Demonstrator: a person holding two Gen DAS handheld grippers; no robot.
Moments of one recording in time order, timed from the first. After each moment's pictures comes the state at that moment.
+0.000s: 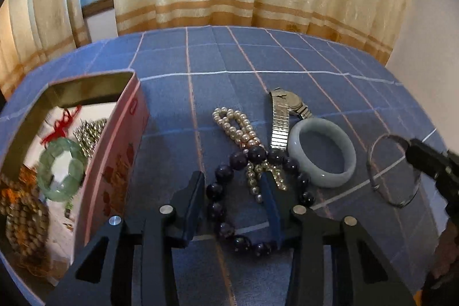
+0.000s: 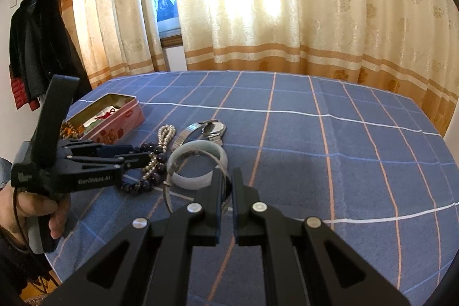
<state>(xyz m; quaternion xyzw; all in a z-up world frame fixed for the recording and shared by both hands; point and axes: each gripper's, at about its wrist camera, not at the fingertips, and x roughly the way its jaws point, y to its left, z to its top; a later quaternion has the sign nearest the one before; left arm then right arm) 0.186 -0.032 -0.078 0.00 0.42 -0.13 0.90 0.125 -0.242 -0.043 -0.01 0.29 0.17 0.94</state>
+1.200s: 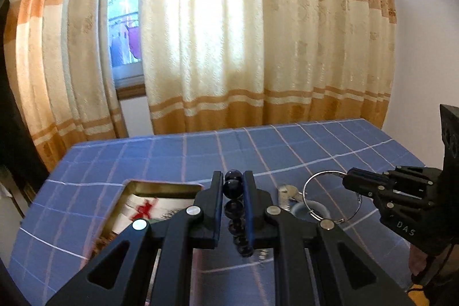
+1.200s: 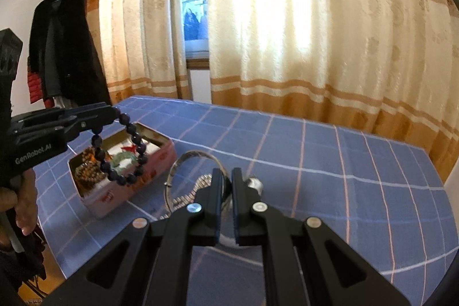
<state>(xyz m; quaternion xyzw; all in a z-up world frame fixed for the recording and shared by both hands) 0.123 0.011 0.049 0.04 0.22 -0.09 0.97 0.133 -0.186 0.014 -0.05 0.23 0.21 0.95</state>
